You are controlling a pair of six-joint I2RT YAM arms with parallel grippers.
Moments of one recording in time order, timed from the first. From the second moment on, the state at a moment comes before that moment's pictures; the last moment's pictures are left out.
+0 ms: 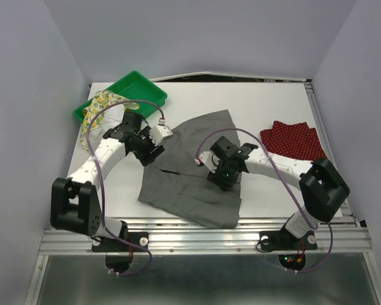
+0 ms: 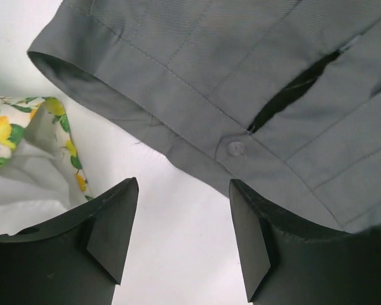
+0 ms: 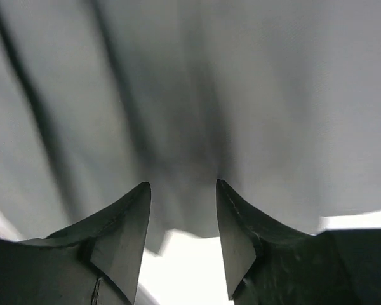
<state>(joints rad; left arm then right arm) -0.25 1.35 1.02 -0.68 0.29 0.75 0.80 1.58 0.99 -0.72 -0.17 -0.35</state>
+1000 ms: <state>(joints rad) -0.25 1.91 1.54 -0.55 0.28 0.58 0.29 2.46 2.12 -0.63 -0.47 -0.93</state>
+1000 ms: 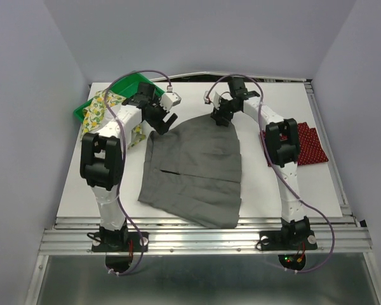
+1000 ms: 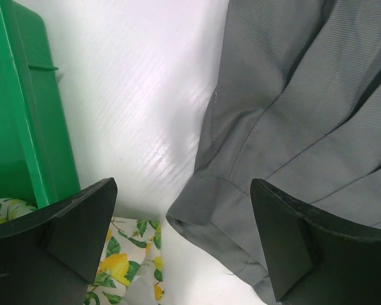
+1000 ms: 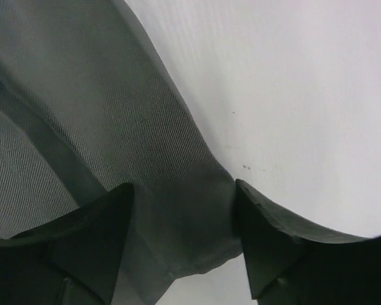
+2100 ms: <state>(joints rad) -0.22 1.88 1.63 -0.52 0.33 0.57 0.26 2.41 2.30 -0.61 -0.34 -0.91</state>
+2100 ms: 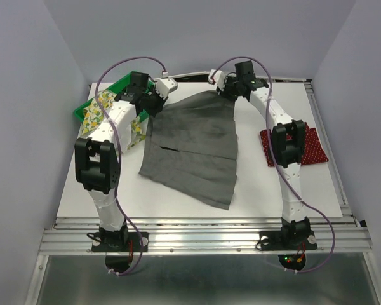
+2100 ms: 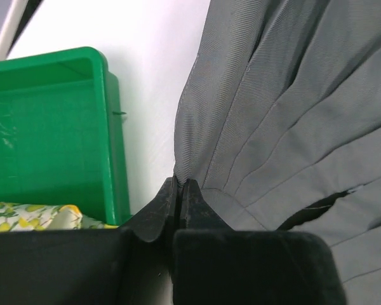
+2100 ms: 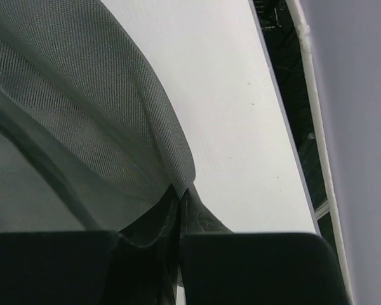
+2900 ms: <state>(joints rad) -0.19 1.30 0.98 -0.49 0.34 0.99 0.56 1.64 1.36 -0.74 -0.35 -0.73</state>
